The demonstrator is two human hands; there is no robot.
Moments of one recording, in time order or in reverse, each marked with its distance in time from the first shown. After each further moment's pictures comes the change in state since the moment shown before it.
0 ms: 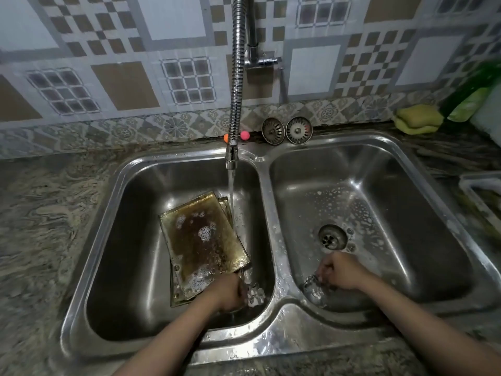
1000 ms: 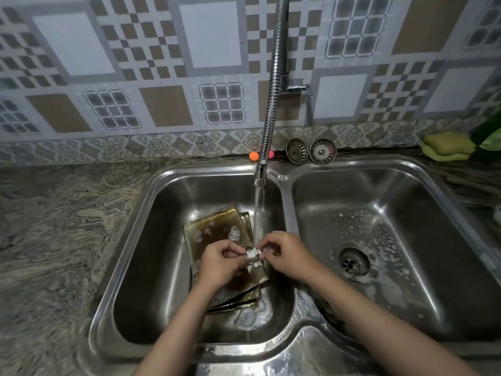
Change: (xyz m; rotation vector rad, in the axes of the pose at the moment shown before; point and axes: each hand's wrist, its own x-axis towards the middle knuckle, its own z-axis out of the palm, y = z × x) left_hand -0.035 -0.006 -0.067 -1.012 0.676 -0.001; right_hand 0.034 -0.149 0.002 0.332 0.236 -0.566
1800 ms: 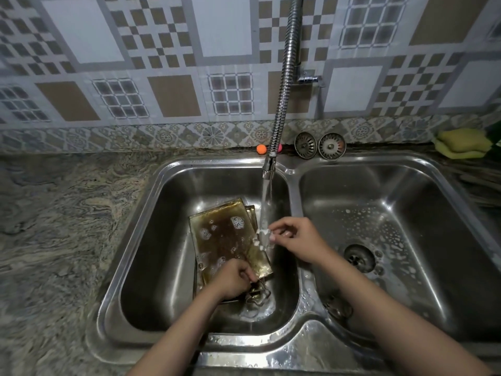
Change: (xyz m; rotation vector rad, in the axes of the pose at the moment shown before) left_hand 0.001 -0.040 0.007 0.483 -0.375 -0.060; right_hand 0.009 0.011 -0.012 0.332 0.055 0.107
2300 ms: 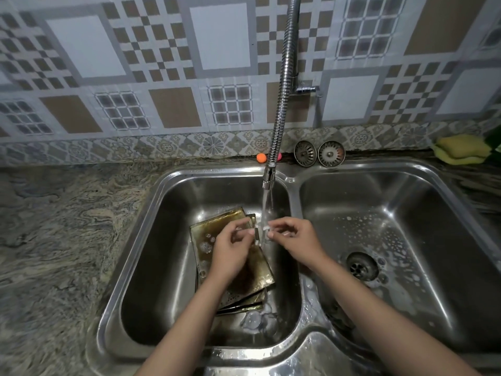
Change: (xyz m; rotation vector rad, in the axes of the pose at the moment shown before) left_hand 0.006 0.048 -0.026 -0.571 0.513 0.289; right_hand 0.011 -0.010 0.009 0.153 0.155 -0.060
